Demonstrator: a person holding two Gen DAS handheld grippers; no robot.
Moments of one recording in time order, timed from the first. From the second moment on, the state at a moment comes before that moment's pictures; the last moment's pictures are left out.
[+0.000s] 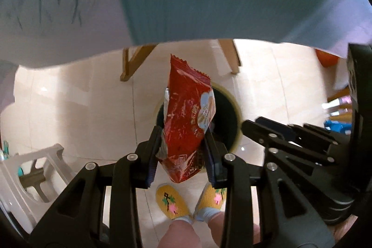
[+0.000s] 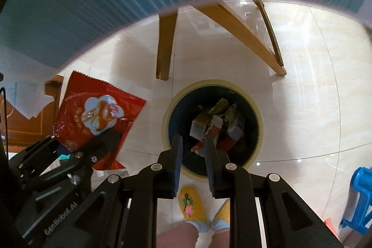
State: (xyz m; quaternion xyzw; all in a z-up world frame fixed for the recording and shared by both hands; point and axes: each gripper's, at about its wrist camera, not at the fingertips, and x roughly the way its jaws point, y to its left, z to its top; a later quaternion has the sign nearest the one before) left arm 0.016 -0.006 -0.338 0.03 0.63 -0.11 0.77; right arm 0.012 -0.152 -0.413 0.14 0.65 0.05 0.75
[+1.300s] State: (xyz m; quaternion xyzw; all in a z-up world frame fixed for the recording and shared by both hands) left arm -0.011 0.010 0.098 0.05 0.44 -0.08 0.89; right arm -0.050 -0.157 0.010 0.14 0.50 0.04 0.85
